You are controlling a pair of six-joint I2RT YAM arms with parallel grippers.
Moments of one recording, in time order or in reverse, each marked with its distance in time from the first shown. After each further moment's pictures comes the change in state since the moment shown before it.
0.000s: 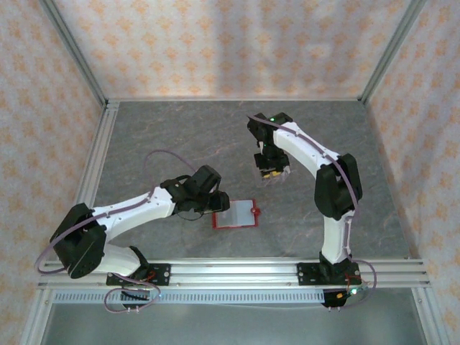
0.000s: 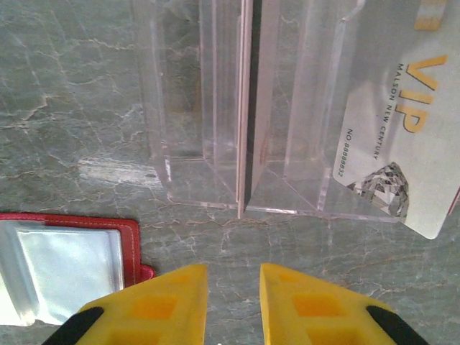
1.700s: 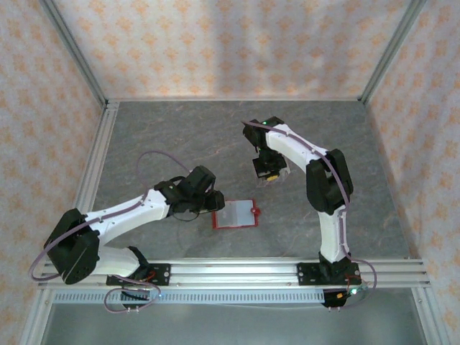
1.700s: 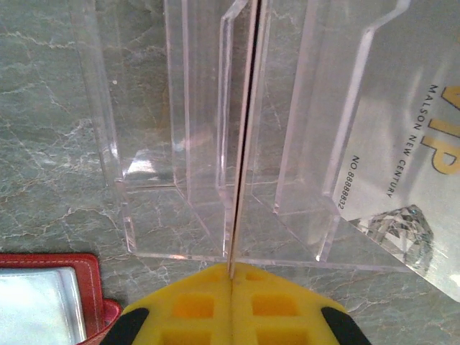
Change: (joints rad) left arm 0.023 -0.052 -0.036 -0.007 -0.036 -0.007; right arm 0.014 0.091 0.006 0.000 0.068 -0.006
